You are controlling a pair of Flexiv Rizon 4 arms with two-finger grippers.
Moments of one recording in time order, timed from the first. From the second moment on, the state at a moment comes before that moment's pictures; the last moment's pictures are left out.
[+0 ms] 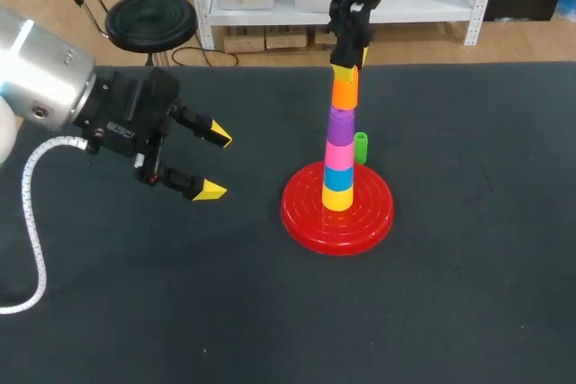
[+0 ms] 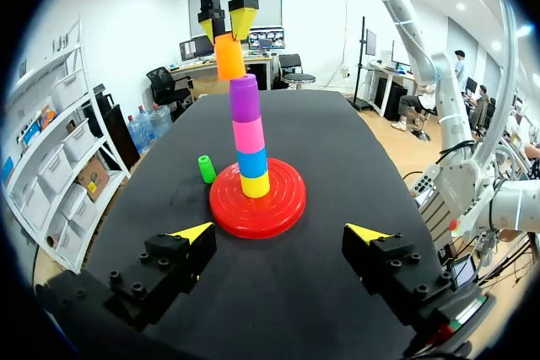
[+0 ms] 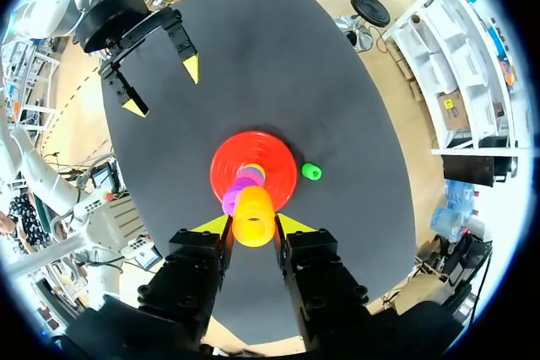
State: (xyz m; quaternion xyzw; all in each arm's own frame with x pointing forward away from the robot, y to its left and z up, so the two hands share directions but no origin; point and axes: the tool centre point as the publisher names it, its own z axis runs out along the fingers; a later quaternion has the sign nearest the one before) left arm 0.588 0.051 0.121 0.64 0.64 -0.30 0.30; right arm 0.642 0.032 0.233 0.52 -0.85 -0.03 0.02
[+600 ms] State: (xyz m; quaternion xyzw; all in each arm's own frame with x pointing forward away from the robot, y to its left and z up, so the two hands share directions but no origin) left arm 0.588 0.051 0.121 0.64 0.64 -0.30 0.30; right arm 0.648 0.029 0.239 0.51 -0.86 -0.02 0.01
